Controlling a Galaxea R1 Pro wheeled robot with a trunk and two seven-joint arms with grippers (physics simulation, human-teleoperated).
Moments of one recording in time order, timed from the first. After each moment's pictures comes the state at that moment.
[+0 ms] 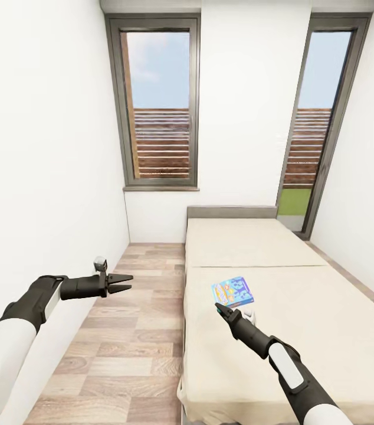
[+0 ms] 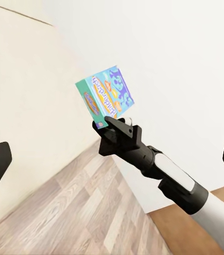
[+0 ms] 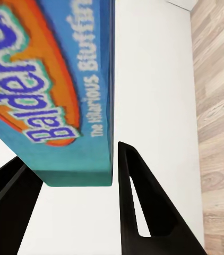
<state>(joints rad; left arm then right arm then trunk) -0.89 0.26 0.11 -0.55 0.00 0.85 -1.50 -0.49 0.00 -0.03 -0.71 -0.93 0.50 0.57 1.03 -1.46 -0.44</state>
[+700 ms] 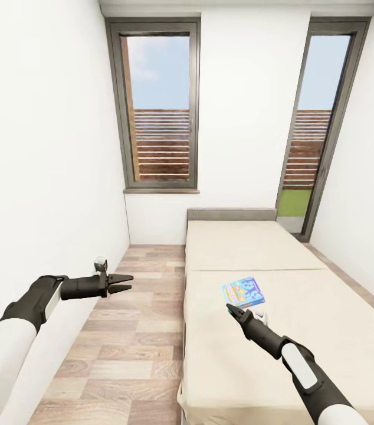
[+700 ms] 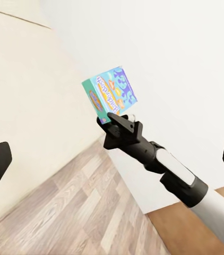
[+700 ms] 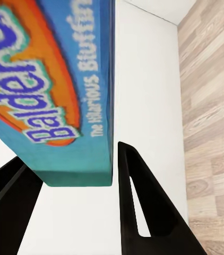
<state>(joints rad) -0.89 0.26 0.11 -0.55 0.00 0.85 -1.50 -0.49 -0.07 -0.03 -0.71 -0.93 0.50 0.57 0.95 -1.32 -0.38</state>
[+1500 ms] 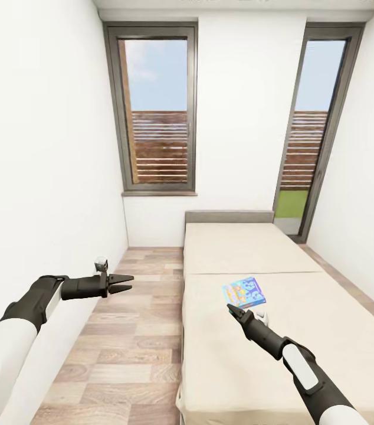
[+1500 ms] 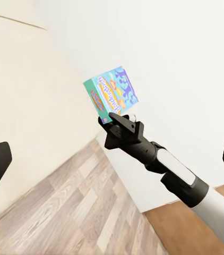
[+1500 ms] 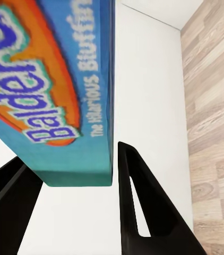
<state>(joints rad) -0.89 0.26 0.11 -0.55 0.00 0.85 -1.49 -0.49 -0.08 -0.03 -0.71 -0.93 0.50 0.59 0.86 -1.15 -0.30</state>
